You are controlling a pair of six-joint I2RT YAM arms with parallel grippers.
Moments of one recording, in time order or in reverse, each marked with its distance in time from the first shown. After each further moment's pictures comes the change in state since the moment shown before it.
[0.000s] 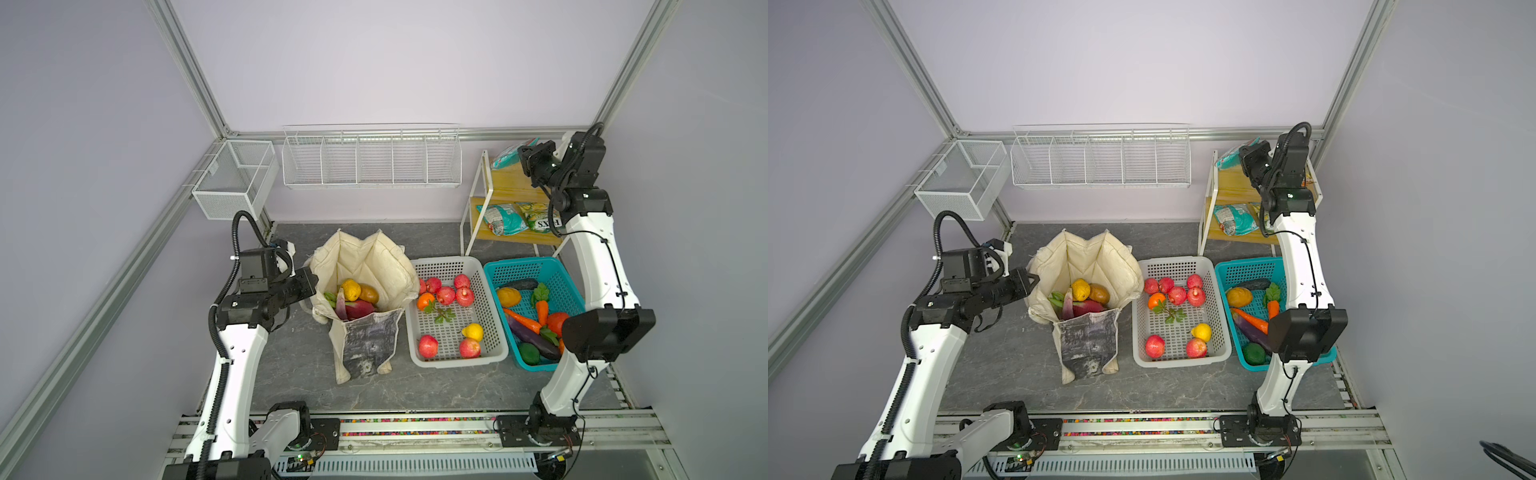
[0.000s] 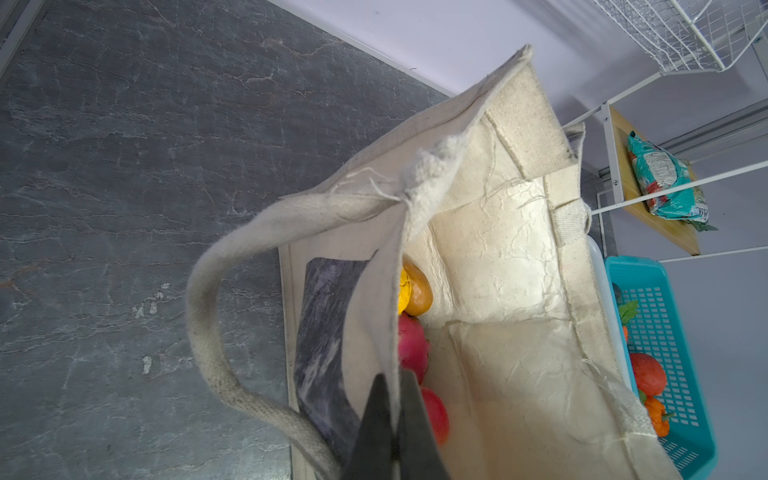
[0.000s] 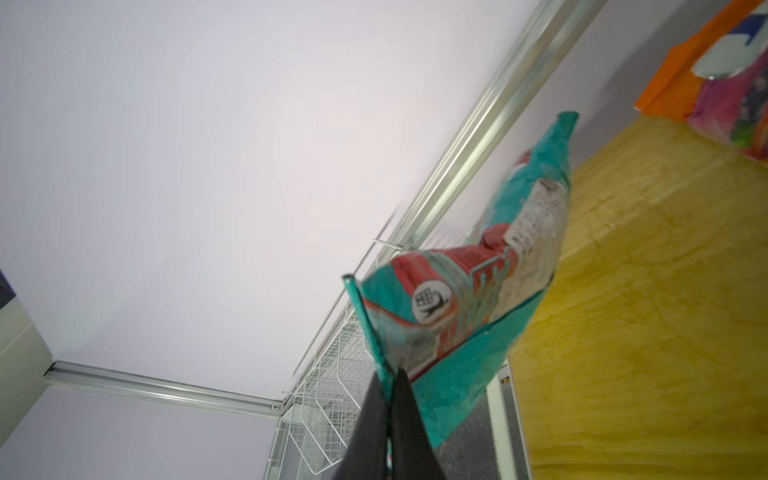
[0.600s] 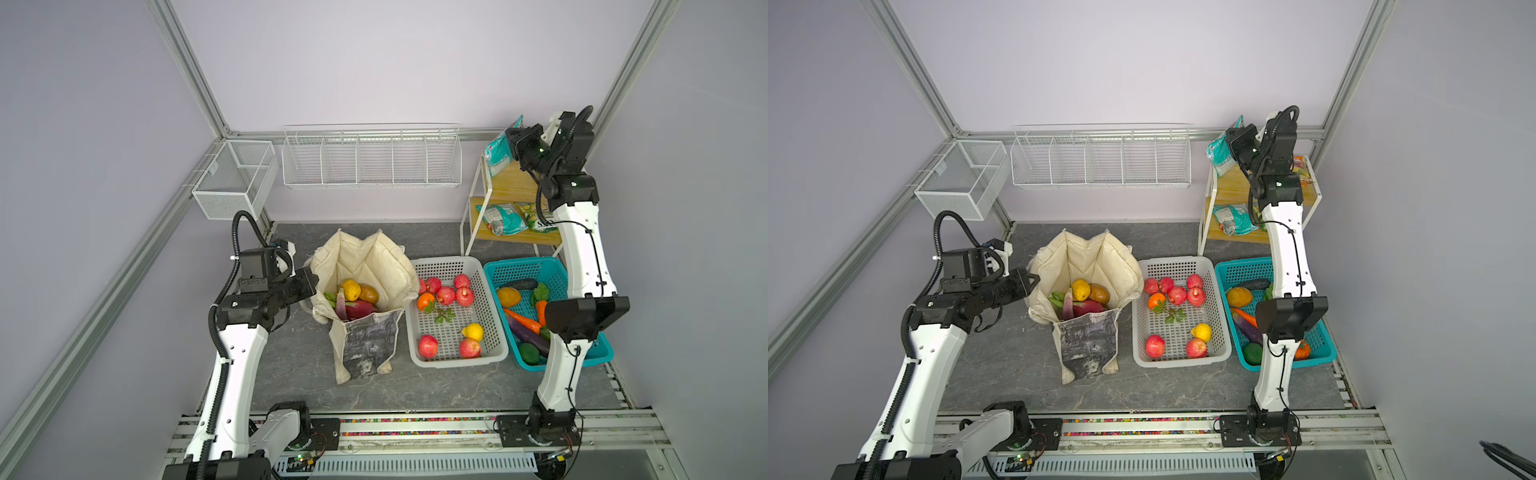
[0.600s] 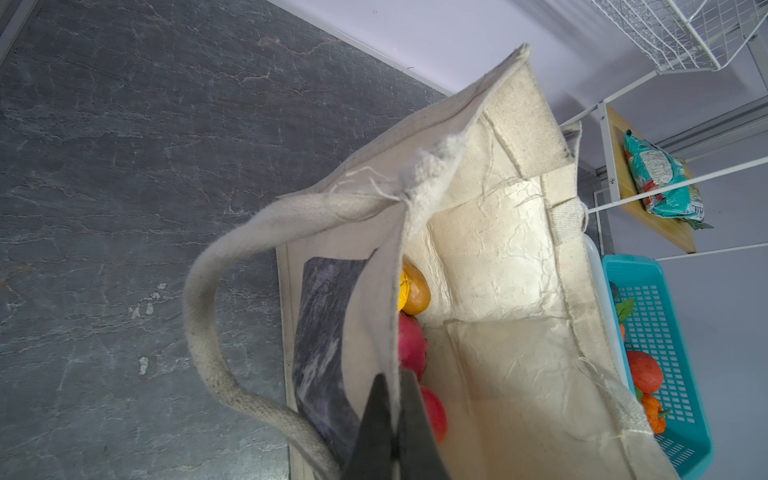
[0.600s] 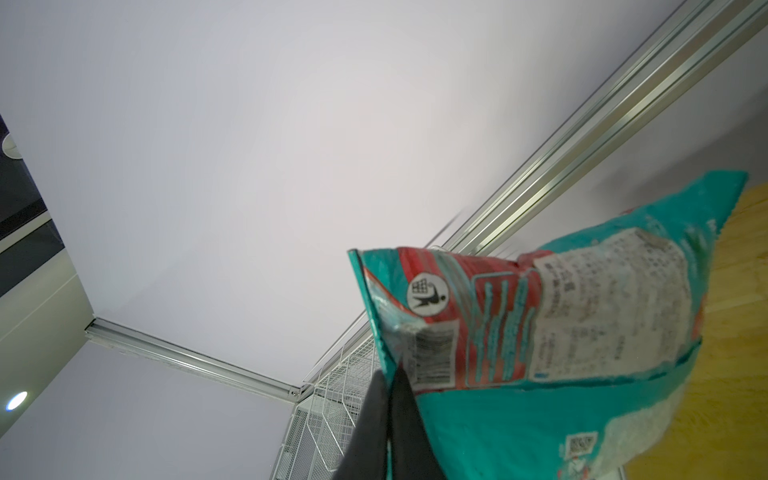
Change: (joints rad) left arm 0.000 0.000 0.000 0.000 0.007 0.000; right arm 0.064 0.199 0.346 -0.063 -0.008 -0.033
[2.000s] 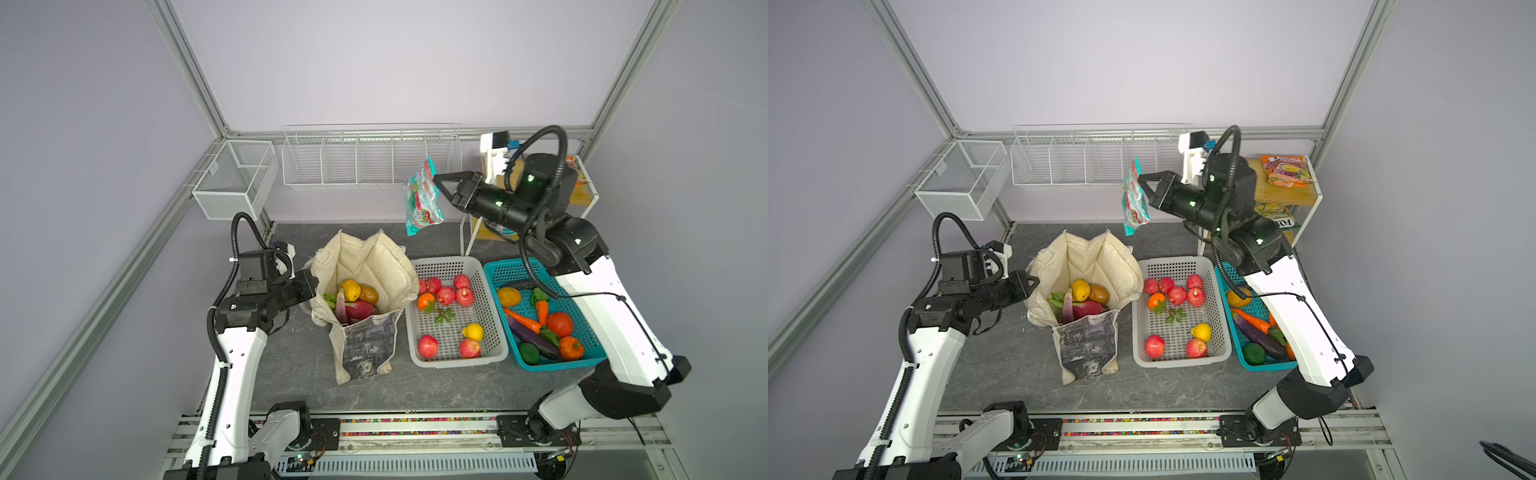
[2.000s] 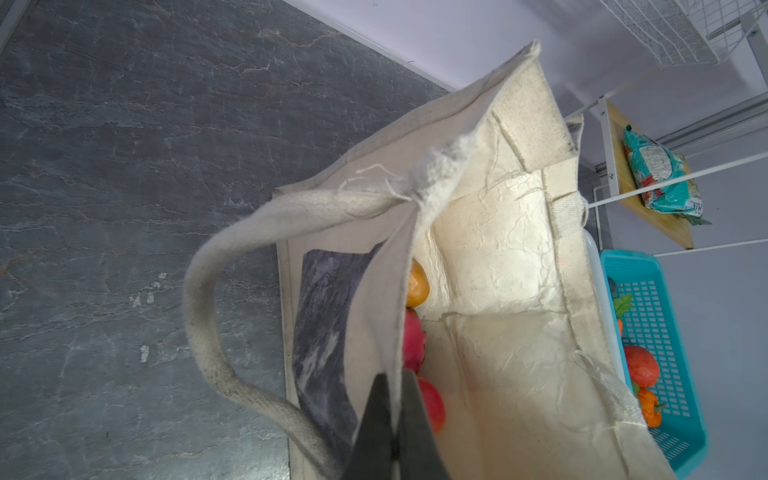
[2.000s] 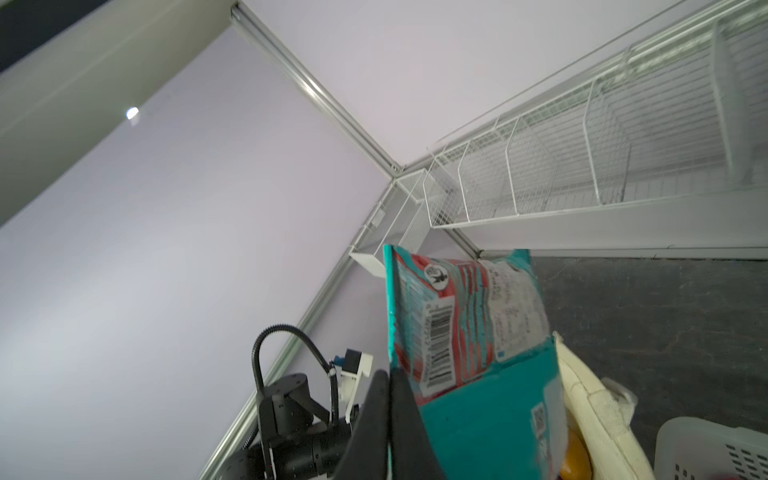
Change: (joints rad) left arm 0.000 -0.018 0.001 -0.032 0.001 -0.002; right arm 0.611 -0.509 -0.473 -0.110 0.053 -0.286
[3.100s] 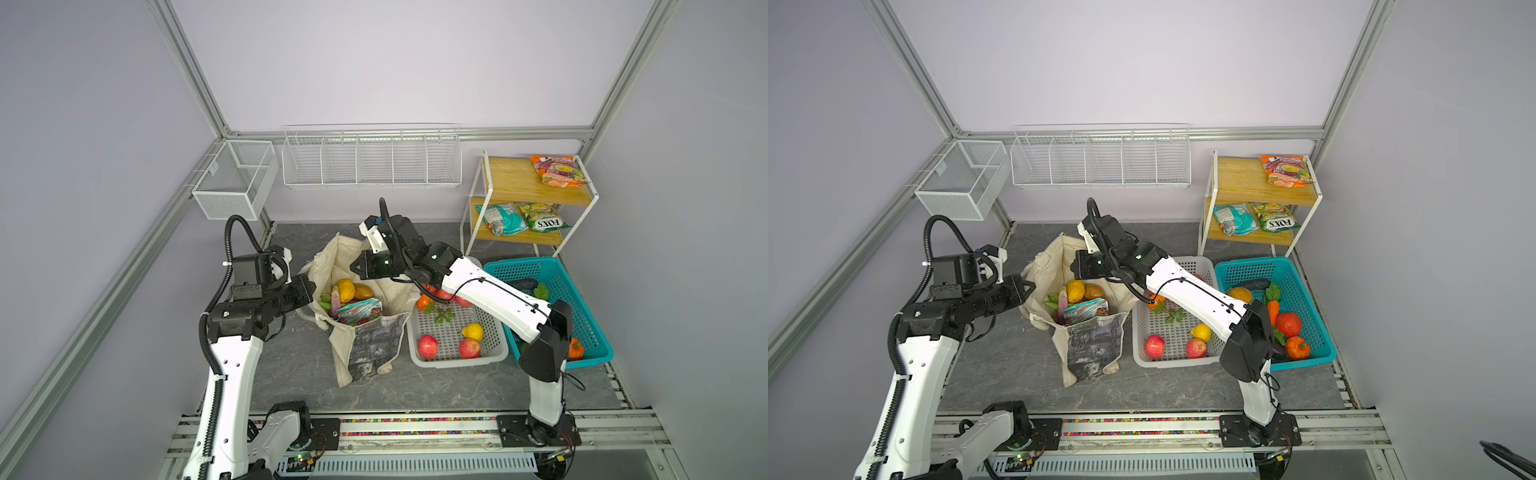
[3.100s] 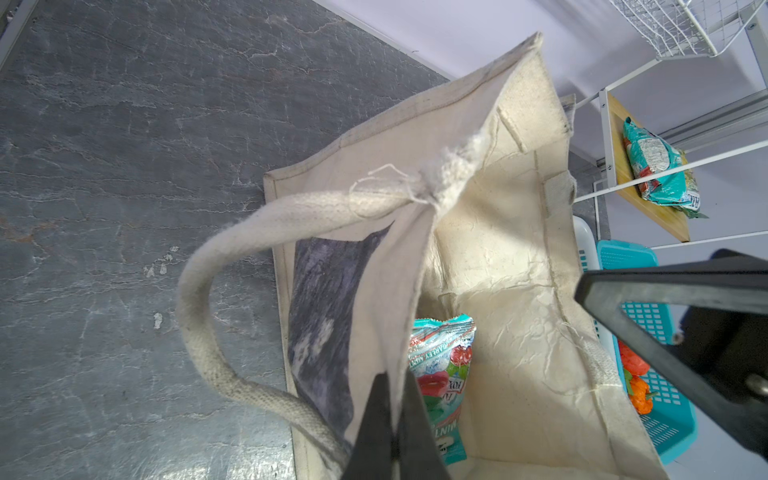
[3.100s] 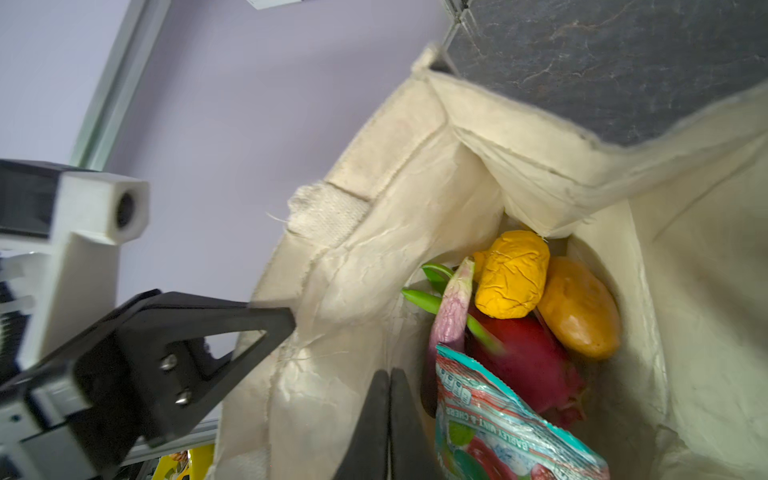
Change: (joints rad) left arm 0.016 -0.042 0.034 -0.098 0.005 0.003; right arm 0.232 0.397 -0.115 -0.014 -0.023 -0.095
